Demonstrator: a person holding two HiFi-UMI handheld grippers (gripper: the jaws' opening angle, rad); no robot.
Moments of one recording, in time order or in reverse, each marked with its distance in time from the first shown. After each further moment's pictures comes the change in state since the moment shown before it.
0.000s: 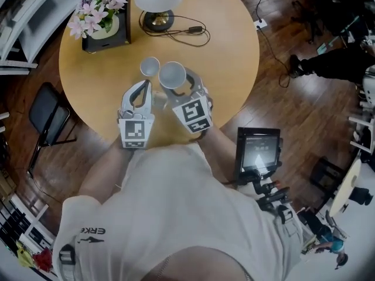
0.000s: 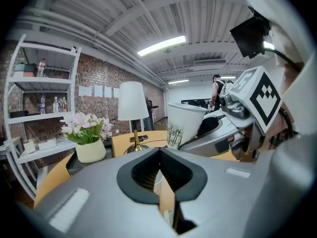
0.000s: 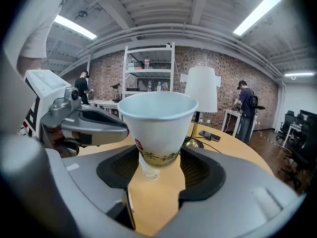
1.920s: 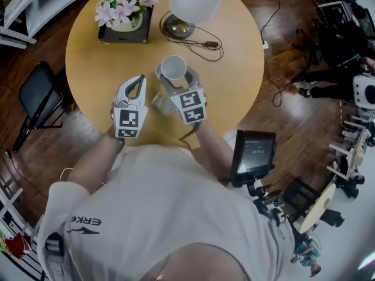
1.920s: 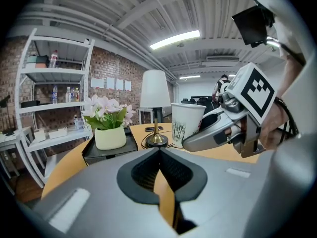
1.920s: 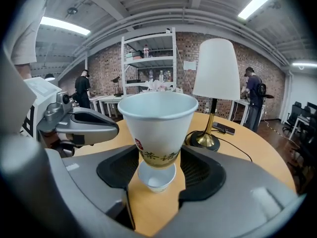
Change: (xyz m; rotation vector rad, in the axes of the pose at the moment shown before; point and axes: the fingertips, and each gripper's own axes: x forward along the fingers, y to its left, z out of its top) left arm 0.000 0.077 -0.037 -0.081 0.076 0.086; right arm 0.075 0.013 0.004 0.032 0.128 0.059
